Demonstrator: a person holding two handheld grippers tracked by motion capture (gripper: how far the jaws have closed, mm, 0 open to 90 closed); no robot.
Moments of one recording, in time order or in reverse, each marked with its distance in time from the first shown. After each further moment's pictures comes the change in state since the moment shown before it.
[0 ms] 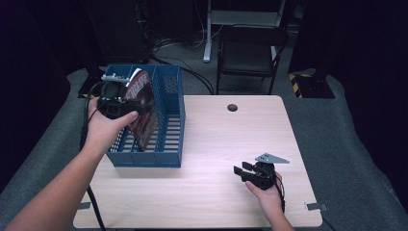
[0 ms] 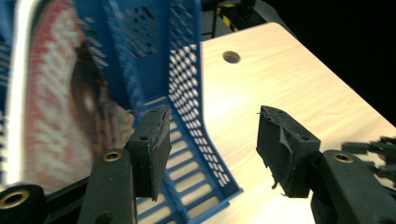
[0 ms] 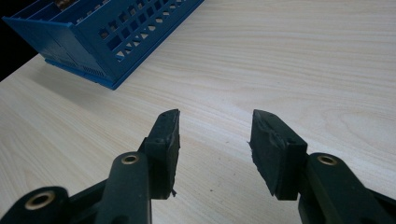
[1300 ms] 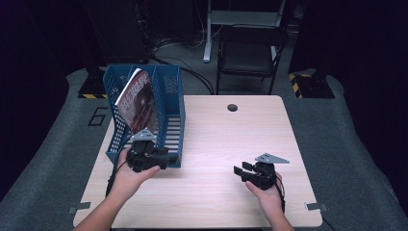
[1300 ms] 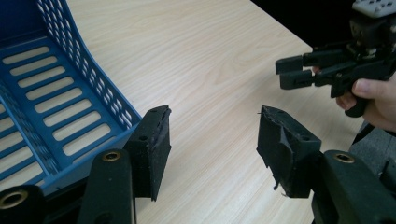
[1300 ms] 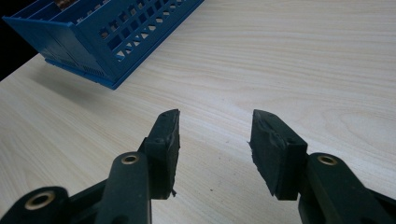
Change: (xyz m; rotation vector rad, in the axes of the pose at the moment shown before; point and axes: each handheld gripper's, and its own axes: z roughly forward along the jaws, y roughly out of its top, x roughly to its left) left arm -0.048 -0.123 0.054 0.062 -0.257 0.075; right arm 0.001 0.000 0.000 0.000 -0.001 0.001
